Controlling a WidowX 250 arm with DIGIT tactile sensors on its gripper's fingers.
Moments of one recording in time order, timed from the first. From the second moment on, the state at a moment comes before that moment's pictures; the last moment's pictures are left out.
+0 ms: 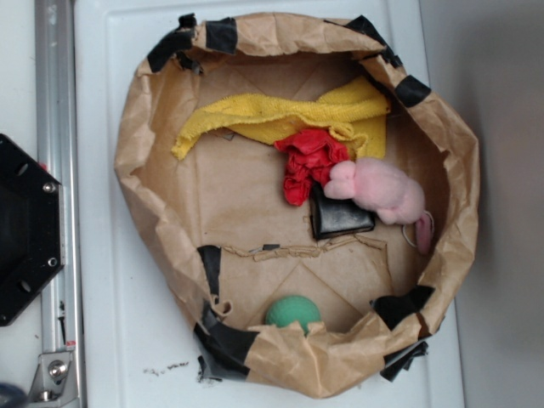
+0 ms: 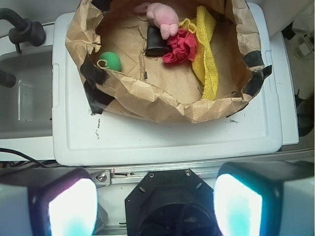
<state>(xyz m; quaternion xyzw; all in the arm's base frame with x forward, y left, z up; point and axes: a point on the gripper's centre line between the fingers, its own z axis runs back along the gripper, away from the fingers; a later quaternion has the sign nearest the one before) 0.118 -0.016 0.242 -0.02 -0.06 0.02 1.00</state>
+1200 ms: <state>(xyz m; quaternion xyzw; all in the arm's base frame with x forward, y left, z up) 0.255 0.008 0.120 -0.06 -0.20 -0.05 0.98</state>
